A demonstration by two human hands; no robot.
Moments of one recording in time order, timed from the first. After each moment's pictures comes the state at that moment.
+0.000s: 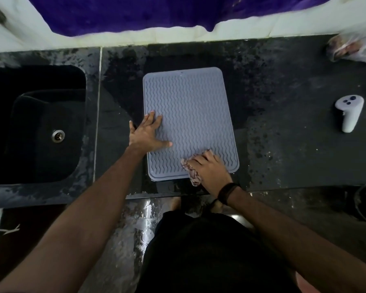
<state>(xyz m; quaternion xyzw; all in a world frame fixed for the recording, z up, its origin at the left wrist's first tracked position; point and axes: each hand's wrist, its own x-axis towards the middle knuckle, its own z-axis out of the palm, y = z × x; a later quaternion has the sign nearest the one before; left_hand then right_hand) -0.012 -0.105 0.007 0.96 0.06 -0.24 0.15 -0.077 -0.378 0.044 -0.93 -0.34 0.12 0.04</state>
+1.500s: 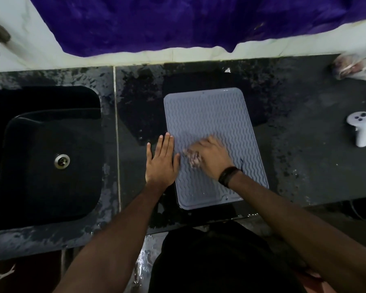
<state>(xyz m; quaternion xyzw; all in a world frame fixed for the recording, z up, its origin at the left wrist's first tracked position) -0.038 -0.070 -0.035 0.99 0.01 -0.02 0.16 0.016 -0.258 0.053 -0.95 -0.27 0.12 0.11</state>
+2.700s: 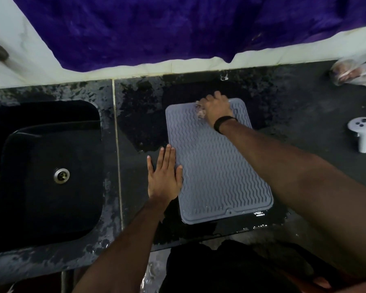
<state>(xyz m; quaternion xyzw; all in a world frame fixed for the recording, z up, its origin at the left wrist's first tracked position) -0.035 -0.070 -0.032 0.98 0.02 -0.04 0.18 0.197 -0.232 0.052 -0.97 -0.20 0.08 -0.10</state>
